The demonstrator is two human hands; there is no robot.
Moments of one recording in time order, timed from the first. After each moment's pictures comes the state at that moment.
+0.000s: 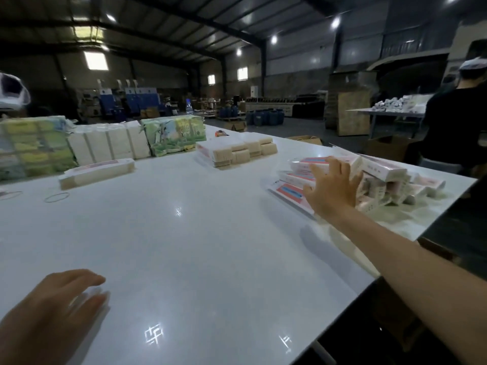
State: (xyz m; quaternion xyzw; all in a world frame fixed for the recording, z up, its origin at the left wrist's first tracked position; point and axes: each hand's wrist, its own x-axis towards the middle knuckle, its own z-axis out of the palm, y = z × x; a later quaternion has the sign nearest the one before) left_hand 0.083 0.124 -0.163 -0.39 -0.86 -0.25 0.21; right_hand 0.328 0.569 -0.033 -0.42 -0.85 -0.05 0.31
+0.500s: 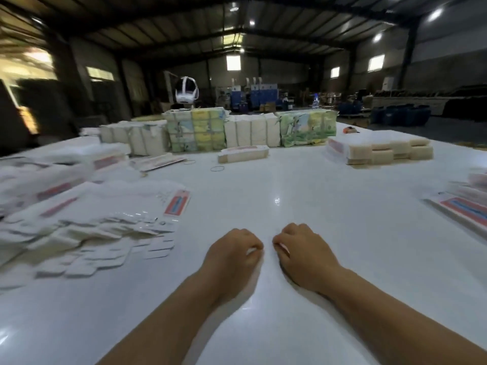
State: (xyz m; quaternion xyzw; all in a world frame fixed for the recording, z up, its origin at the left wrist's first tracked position) left_hand 0.155 0.138 -0.093 -0.36 -0.89 -0.24 0.13; right_hand 0.210 0.304 -0.087 0.01 -0.98 0.09 0.15
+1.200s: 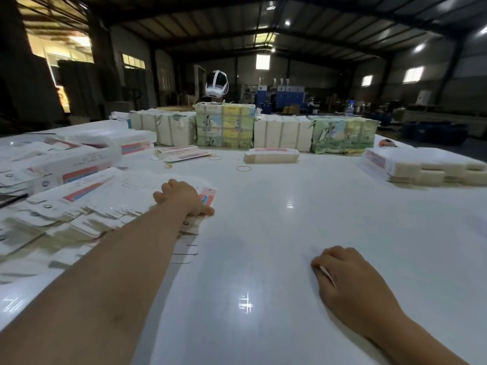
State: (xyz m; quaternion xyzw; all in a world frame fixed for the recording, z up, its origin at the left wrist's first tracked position) left_hand -0.024 0.046 -0.040 0.11 -0.99 -0.04 0.00; right_hand 0.205 0.310 -0.099 0.02 -0.97 0.11 0.22
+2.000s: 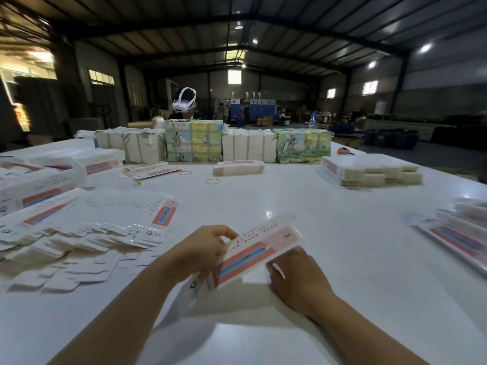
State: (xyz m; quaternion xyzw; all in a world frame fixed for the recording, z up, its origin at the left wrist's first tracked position) left_hand 0.132 0.119 -0.035 -0.19 -0.88 -0.41 -0.17; right_hand 0.213 0.306 -0.089 0.00 -0.98 0.15 0.16
